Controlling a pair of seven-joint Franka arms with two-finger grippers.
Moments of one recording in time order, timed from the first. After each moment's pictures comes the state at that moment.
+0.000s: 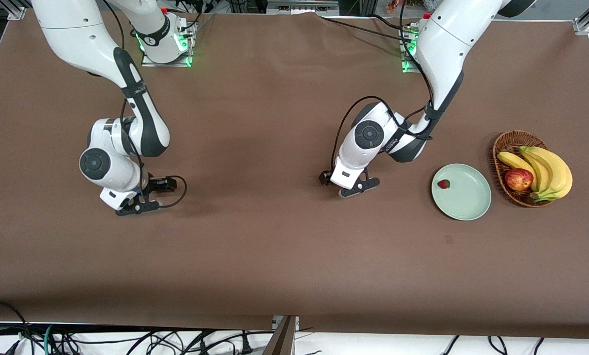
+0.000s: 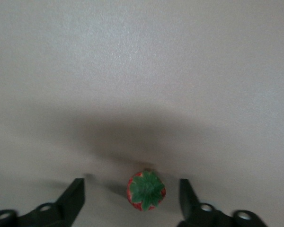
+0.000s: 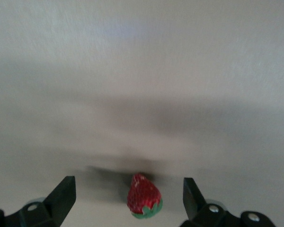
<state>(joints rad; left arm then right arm) -0.29 0.67 -0.32 -1.84 0.16 2.52 -1.03 0.31 0.54 -0.18 -1.97 0.11 2.42 -0.13</state>
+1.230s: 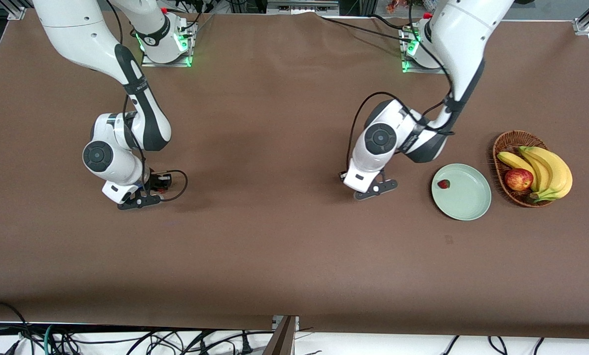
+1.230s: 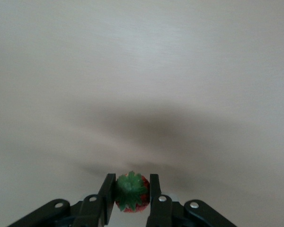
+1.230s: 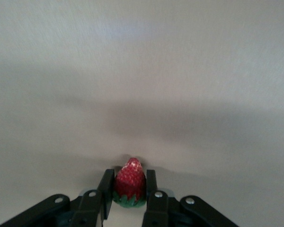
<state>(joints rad) -0.22 0.55 -0.31 -1.80 0.18 2.18 -0.91 0.31 0.53 -0.18 -1.99 0.11 2.46 -0.14</state>
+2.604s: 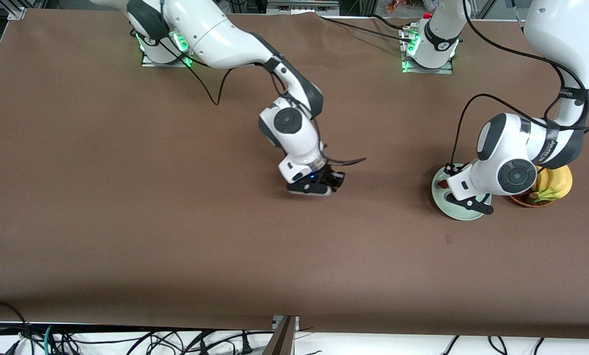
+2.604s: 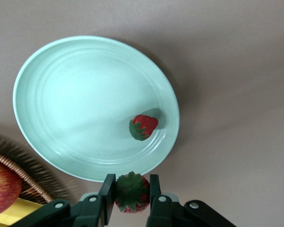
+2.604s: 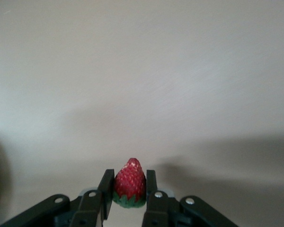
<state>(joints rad) 0.20 0.48 -0.30 -1.81 0.26 1.89 0.13 0.84 1.06 0.02 -1.09 0.15 2.61 0.94</state>
